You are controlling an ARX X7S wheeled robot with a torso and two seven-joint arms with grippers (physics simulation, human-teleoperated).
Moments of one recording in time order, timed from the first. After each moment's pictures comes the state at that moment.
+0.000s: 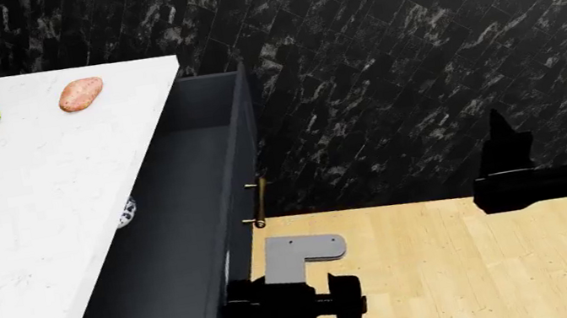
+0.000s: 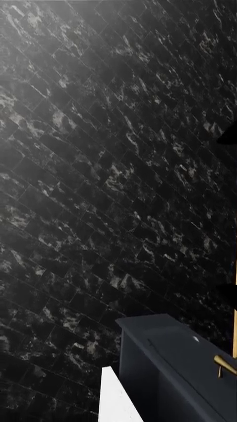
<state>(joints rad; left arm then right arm) -0.58 -0.17 0.83 0.02 -1.04 -0.69 -0.98 1.37 1.38 -1.27 -0.87 1.64 0.20 1.16</state>
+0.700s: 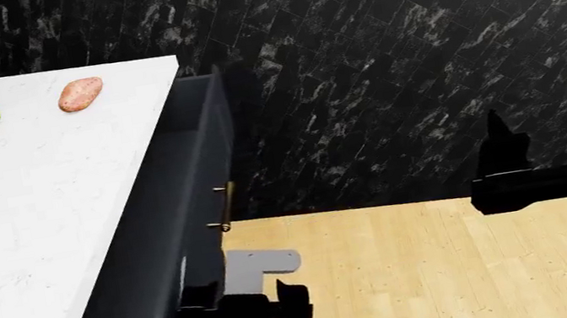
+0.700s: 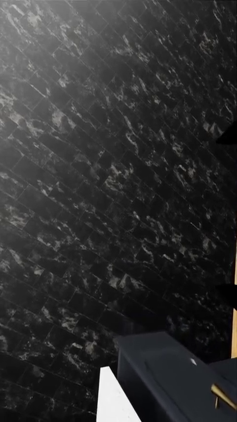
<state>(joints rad) -0.57 -0.30 0.87 -0.08 -0.90 -0.59 -0.88 1.37 1.37 -1.26 -0.87 1.64 0.21 1.16</state>
